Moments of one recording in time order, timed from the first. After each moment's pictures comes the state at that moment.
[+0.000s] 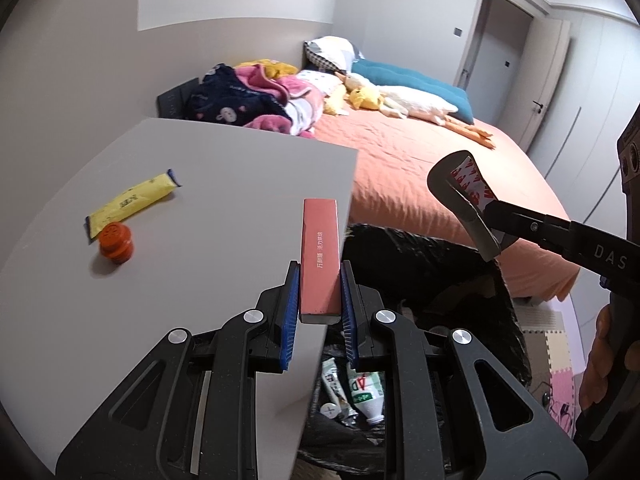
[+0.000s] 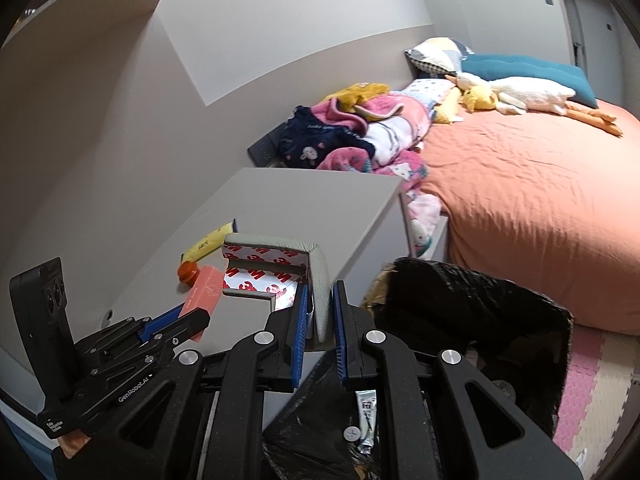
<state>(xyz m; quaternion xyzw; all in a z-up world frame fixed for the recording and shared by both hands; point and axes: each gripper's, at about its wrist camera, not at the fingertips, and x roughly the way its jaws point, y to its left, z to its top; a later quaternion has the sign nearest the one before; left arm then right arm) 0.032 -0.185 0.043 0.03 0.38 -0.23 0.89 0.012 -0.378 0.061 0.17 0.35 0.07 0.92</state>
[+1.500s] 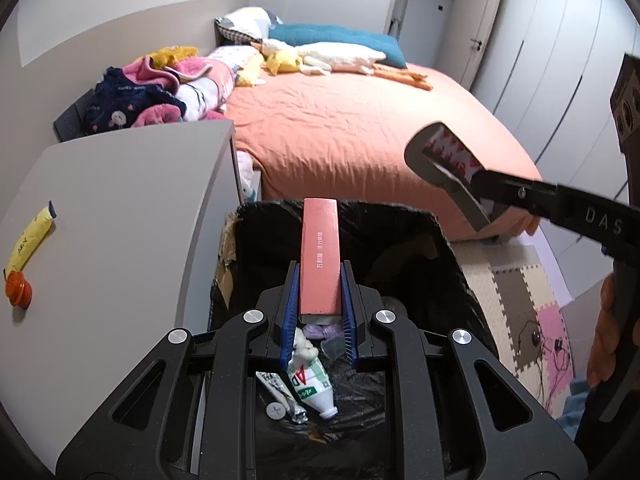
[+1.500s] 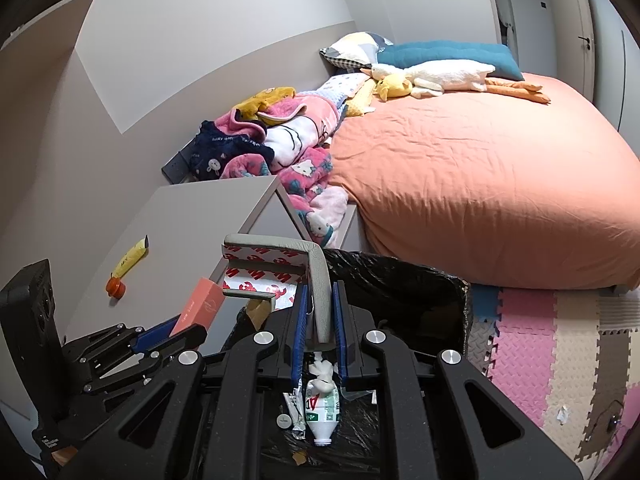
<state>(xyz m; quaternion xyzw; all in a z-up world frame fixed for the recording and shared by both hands) 0.023 -0.301 0.018 0.10 0.42 -0.34 0.83 -0.027 -0.474 0.042 0.20 0.37 -0.05 0.91</state>
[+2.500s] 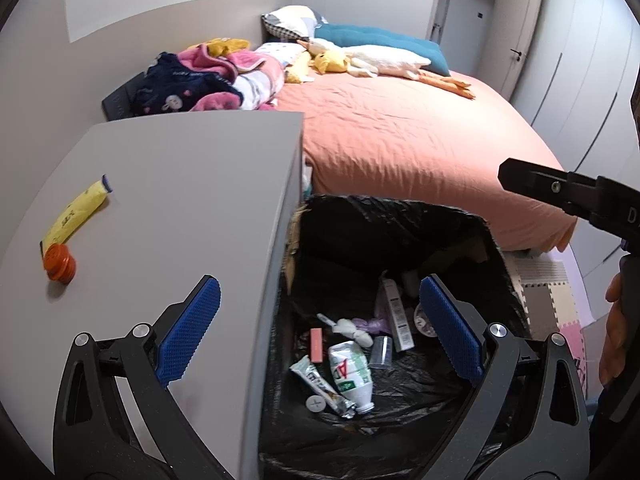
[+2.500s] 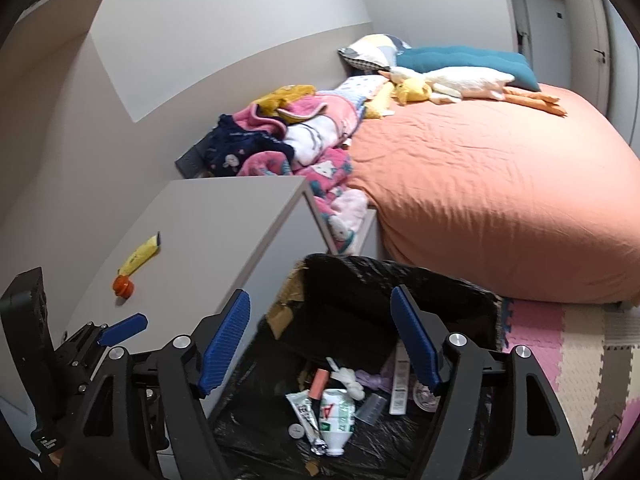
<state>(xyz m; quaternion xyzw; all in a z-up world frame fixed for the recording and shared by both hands) 0.043 -0.248 0.018 0.10 0.42 -0.27 0.86 0.003 -0.437 0.044 0.18 0.37 -0.03 0.91</state>
